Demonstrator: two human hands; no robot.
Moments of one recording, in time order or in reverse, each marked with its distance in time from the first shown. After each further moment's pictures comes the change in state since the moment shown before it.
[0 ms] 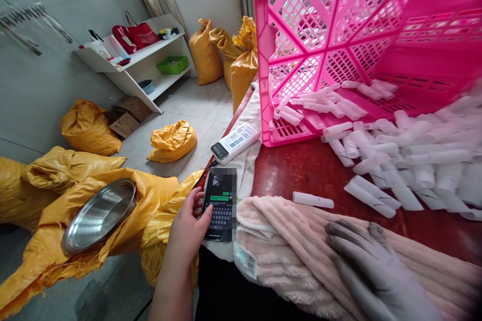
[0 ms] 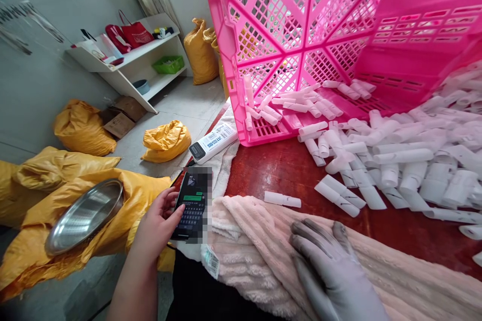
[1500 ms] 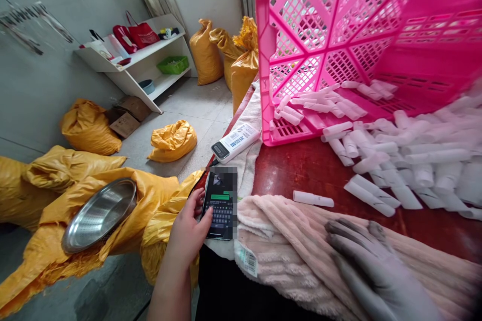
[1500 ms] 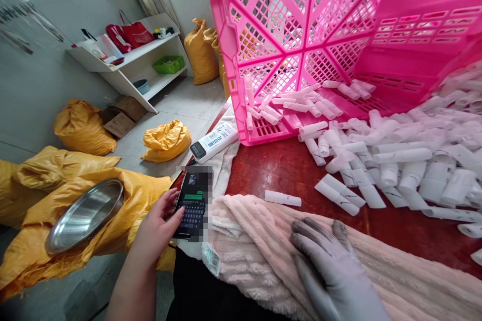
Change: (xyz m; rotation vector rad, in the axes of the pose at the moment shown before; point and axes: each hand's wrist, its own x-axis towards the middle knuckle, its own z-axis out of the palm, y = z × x) left_hand -0.005 -0.004 -0.003 -0.001 -0.012 0.027; right_hand -0.001 0.000 0.002 0.010 -0.009 0.022
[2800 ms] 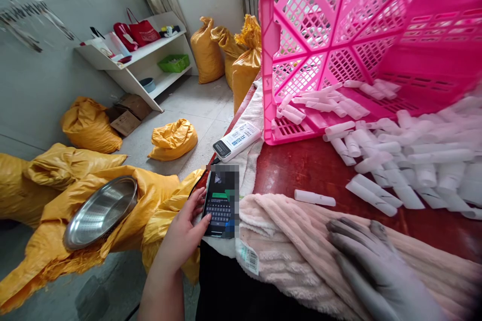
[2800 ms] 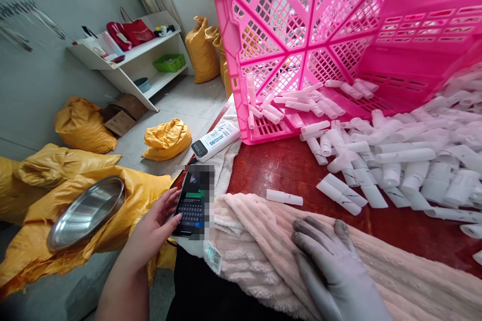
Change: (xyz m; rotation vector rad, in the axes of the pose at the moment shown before) left_hand -0.003 -0.017 -0.014 -0.137 -0.190 0.086; right_hand 0.003 -0.001 0.000 -0.007 -0.012 -0.005
